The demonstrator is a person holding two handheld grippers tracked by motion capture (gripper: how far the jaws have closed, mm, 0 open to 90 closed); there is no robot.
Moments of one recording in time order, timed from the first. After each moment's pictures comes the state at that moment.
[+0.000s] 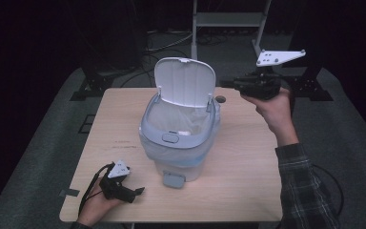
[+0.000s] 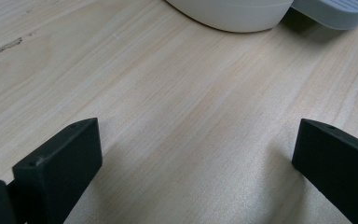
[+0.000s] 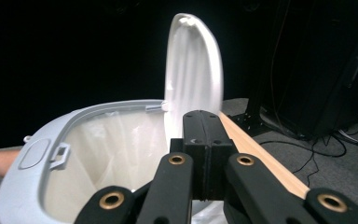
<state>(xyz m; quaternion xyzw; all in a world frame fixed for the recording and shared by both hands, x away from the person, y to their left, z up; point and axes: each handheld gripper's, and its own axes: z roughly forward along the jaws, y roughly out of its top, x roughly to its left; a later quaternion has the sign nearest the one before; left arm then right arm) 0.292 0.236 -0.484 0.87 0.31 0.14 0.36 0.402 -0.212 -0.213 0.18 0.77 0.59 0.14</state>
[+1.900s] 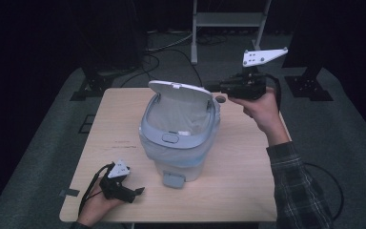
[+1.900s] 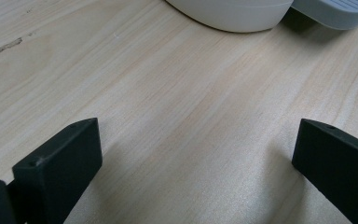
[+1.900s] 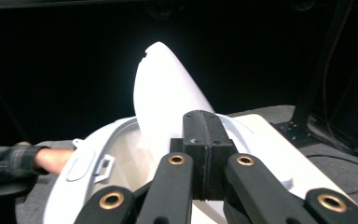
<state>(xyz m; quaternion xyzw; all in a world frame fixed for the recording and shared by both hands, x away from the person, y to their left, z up) 0.292 0.236 -0.484 0.87 0.31 0.14 0.36 0.403 -0.181 -0.213 0.13 0.78 0.60 0.06</state>
